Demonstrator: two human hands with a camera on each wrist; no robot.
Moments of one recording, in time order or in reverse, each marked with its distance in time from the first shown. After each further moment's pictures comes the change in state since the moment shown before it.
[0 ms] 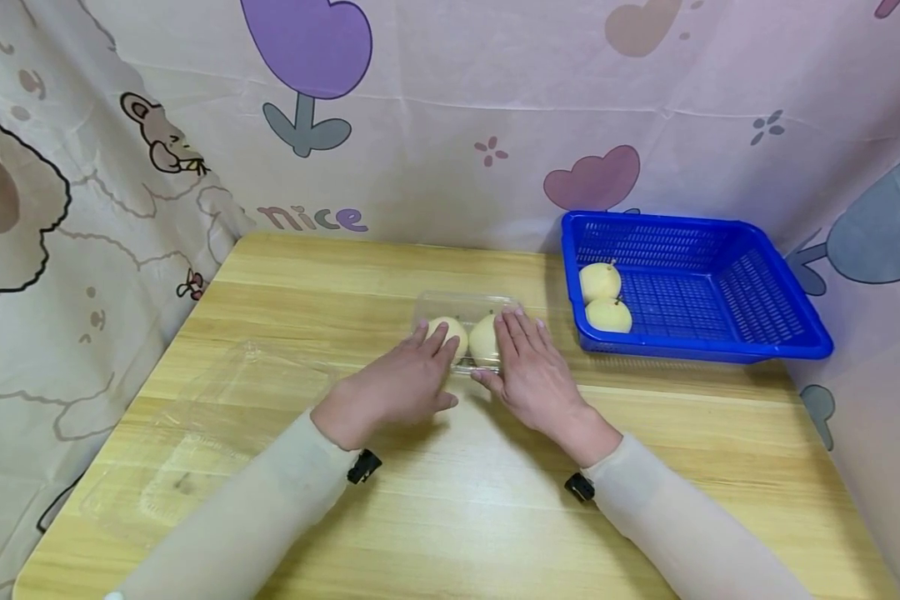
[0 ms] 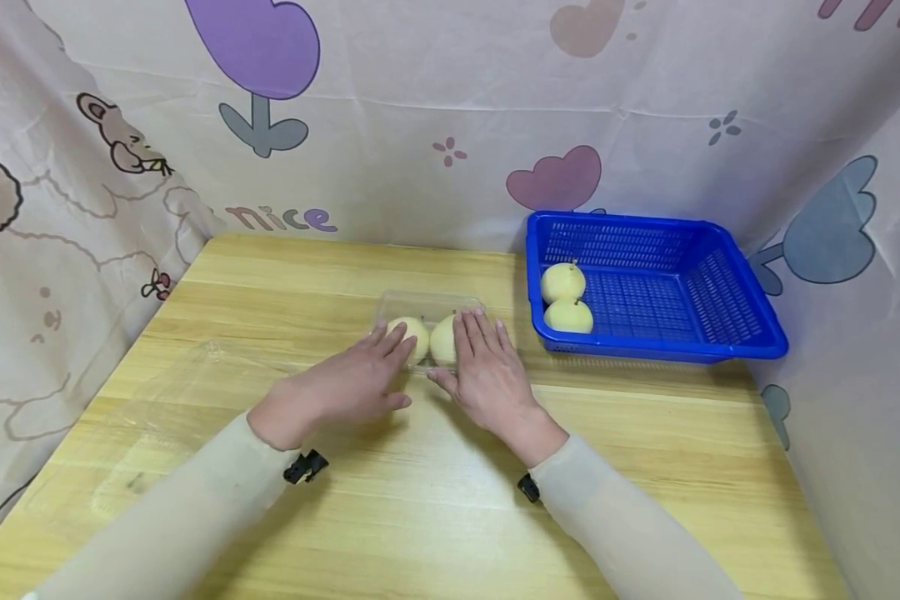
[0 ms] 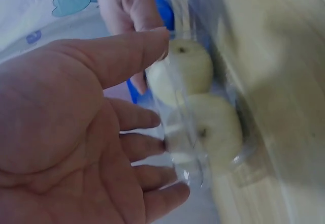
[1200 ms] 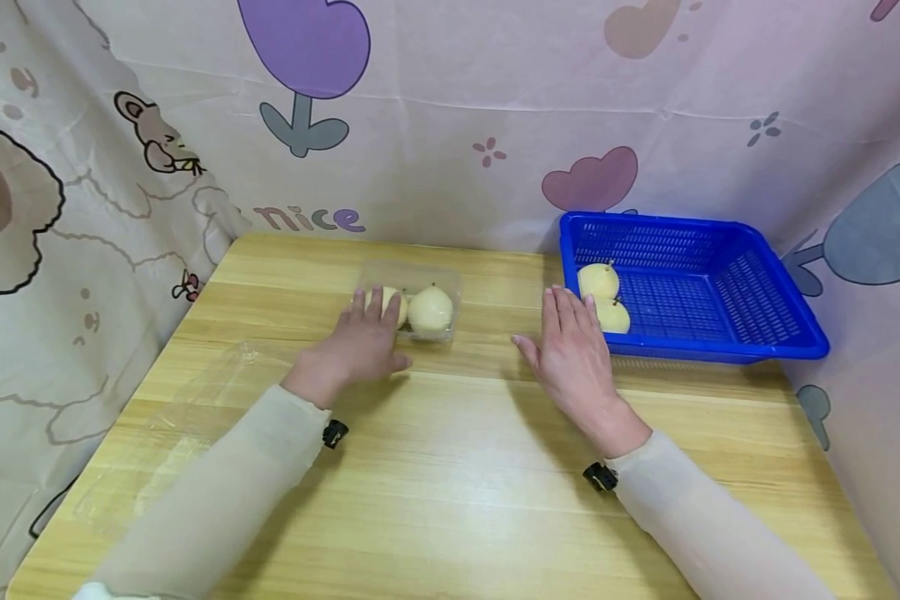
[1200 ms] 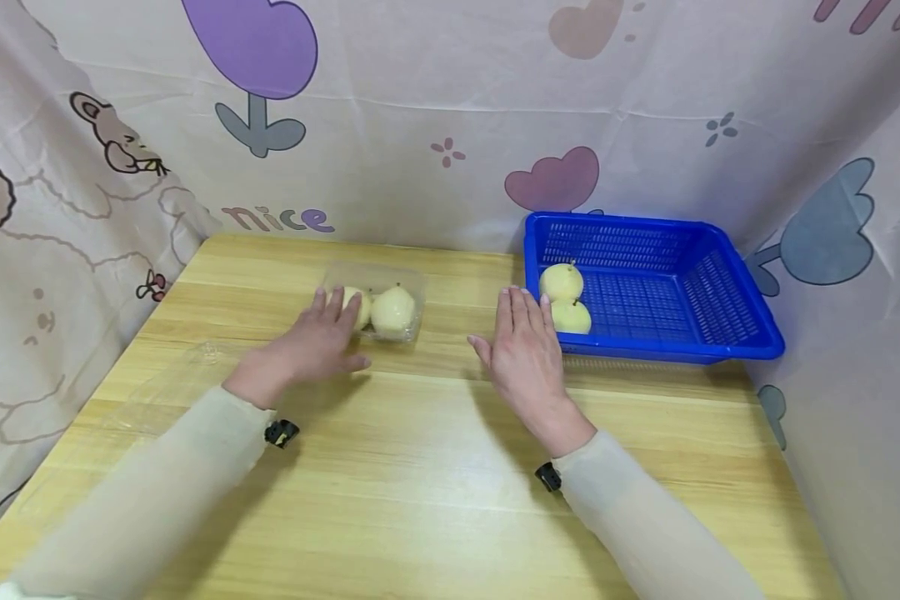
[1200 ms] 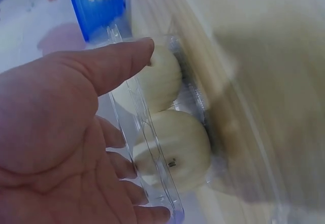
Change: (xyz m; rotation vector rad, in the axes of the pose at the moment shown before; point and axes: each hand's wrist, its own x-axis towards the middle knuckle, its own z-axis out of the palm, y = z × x) left_hand 0.012 -0.072 -0.003 -0.101 0.109 -0.242; right_hand -0.003 0.034 -0.022 -0.059 0.413 0.065
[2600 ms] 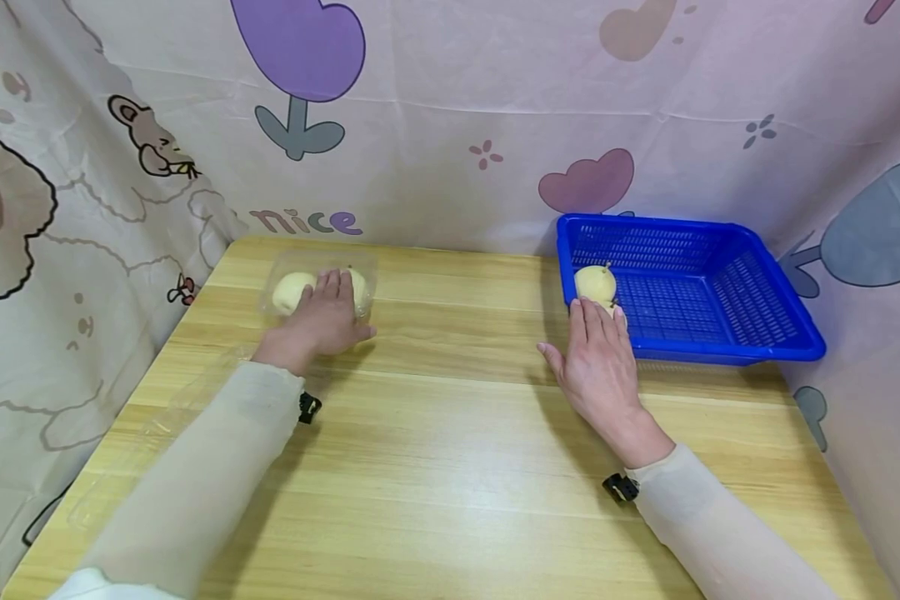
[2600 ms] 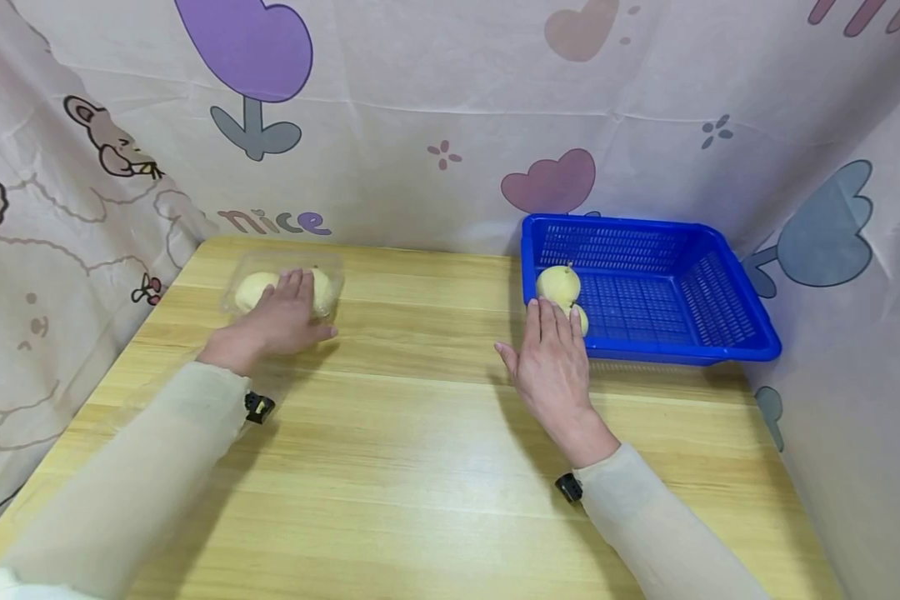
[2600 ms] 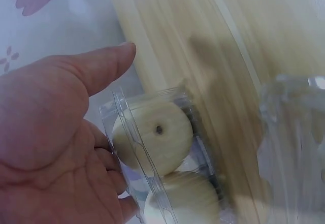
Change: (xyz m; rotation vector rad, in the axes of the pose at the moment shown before) left_hand 0.023 -0.058 -0.022 -0.036 0.005 -0.113; right_hand -0.020 0.032 0.001 -0.045 0.033 0.061
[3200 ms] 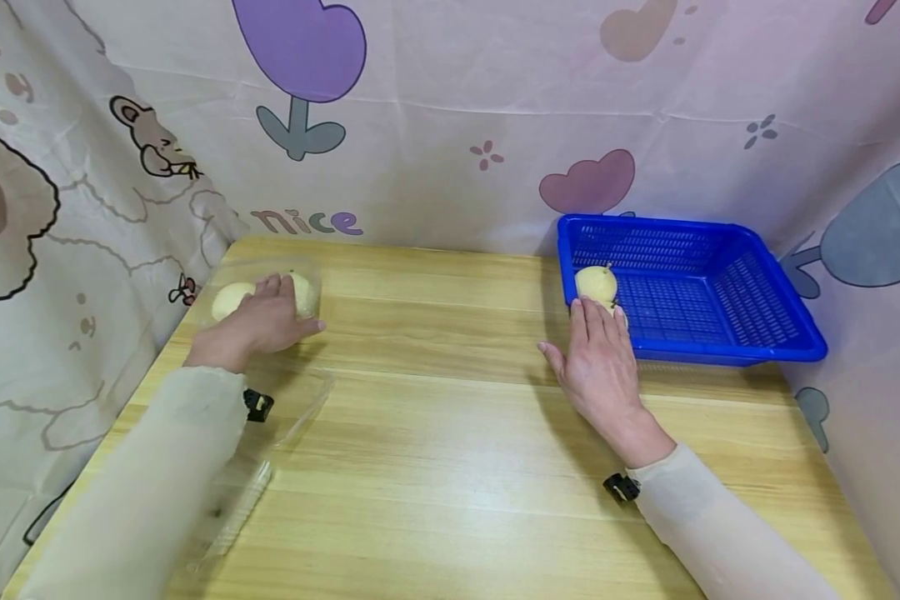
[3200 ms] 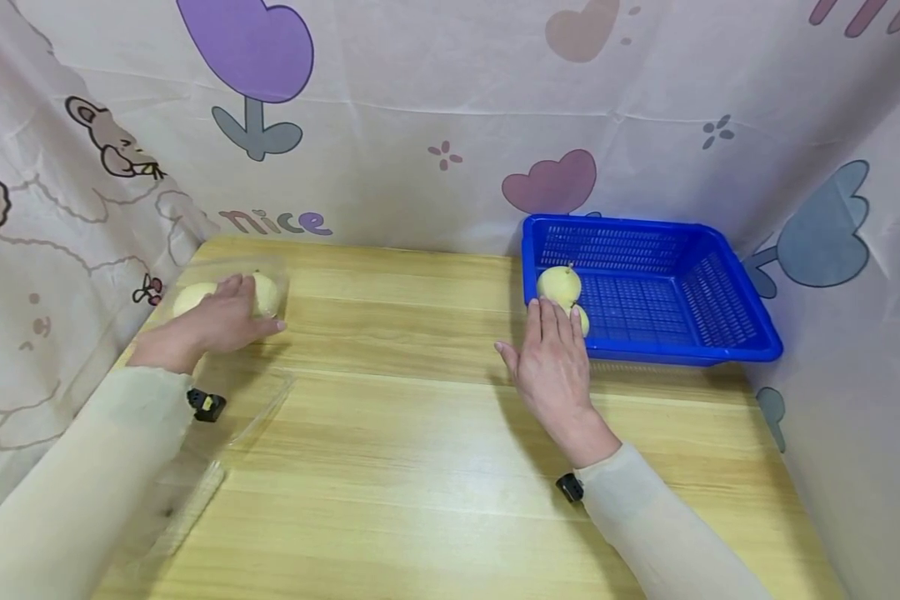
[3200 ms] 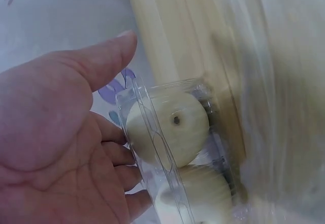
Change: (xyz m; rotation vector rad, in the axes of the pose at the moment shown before) left_hand -0.025 -0.064 -0.022 -0.015 -0.013 -0.059; right_hand 0.001 -0.001 -0.001 0.015 -0.001 0.003
